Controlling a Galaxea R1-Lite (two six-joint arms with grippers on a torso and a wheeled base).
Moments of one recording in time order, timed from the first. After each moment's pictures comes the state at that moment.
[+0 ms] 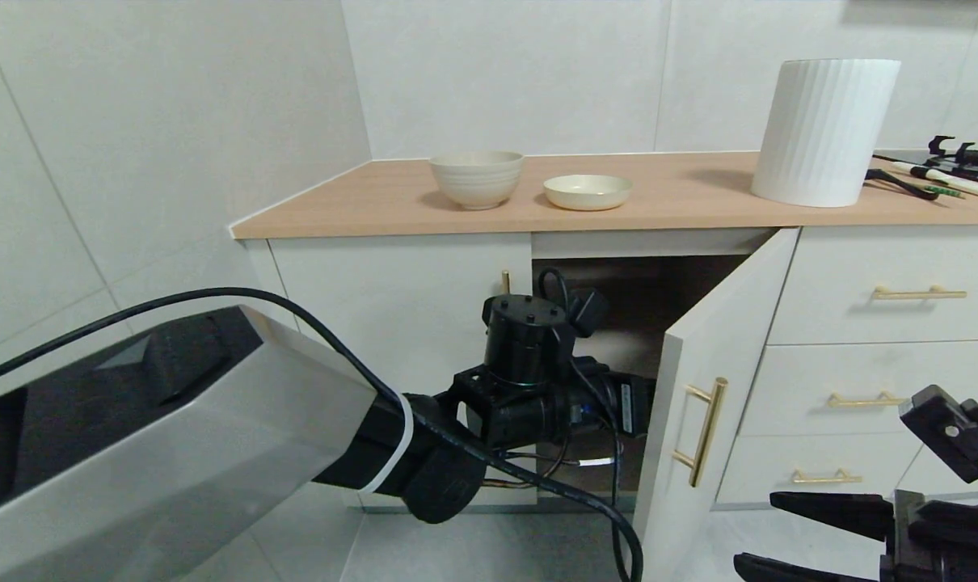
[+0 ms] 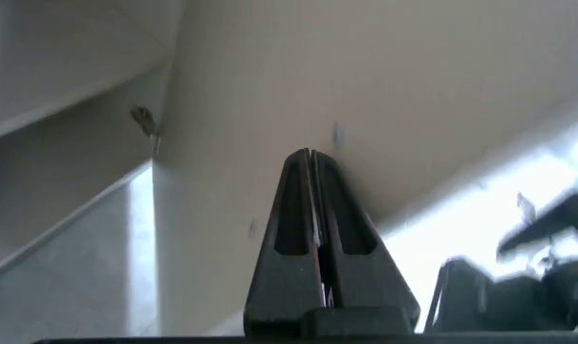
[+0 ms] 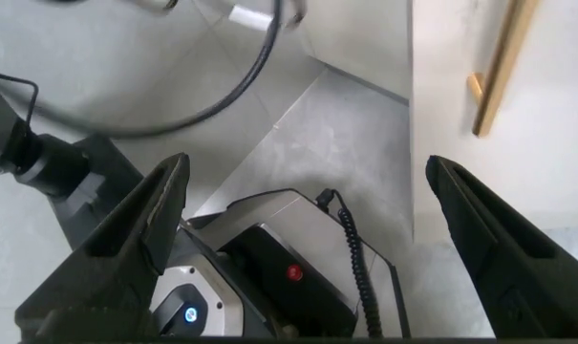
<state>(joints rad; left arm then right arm) -0.79 2.21 -1.20 -0.77 -0.35 -0.47 0.62 1.17 -0.32 -0.47 0.27 0.26</state>
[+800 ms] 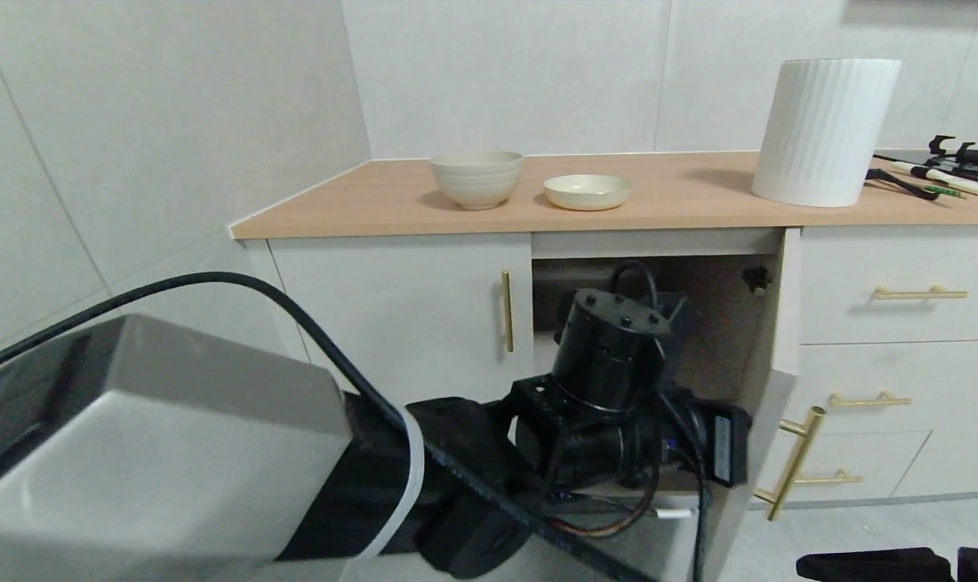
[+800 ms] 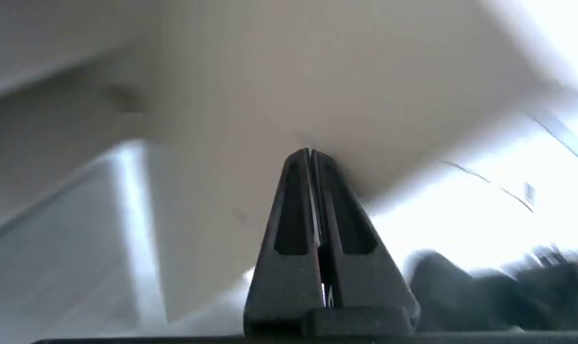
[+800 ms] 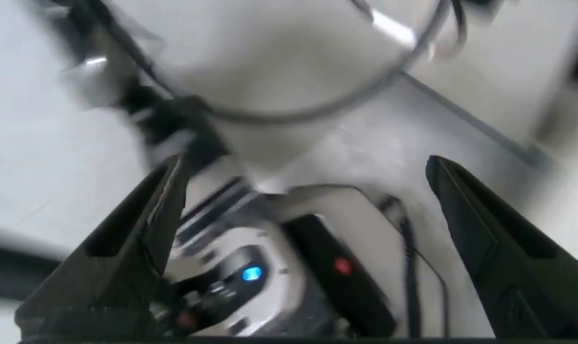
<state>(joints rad) -0.99 2.11 -1.29 -0.54 -0.23 -0.47 0.80 0.95 -0.32 -0.37 0.37 0.26</state>
